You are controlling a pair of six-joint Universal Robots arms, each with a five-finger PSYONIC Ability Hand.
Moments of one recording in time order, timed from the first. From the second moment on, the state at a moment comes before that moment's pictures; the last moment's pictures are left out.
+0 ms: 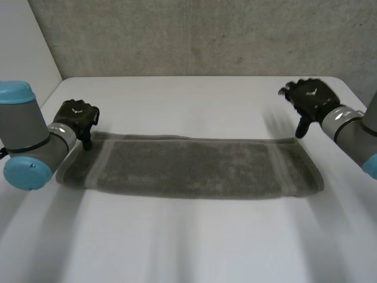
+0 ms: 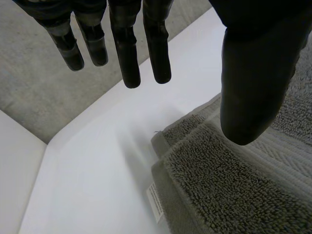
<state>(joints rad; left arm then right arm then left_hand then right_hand) 4.54 -2.26 -1.22 3.19 -1.49 3.58 1.71 -0.94 1.17 -0.06 1.25 2.62 0.59 0.58 0.23 0.24 0.37 0.24 0.25 0.23 0.25 0.06</state>
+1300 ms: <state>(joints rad) 4.61 -1.84 -1.83 3.44 -1.32 3.35 1.30 -1.12 1.66 -0.06 1.12 2.46 0.57 0.56 0.23 0.24 0.35 1.32 1.29 0.23 0.25 1.16</state>
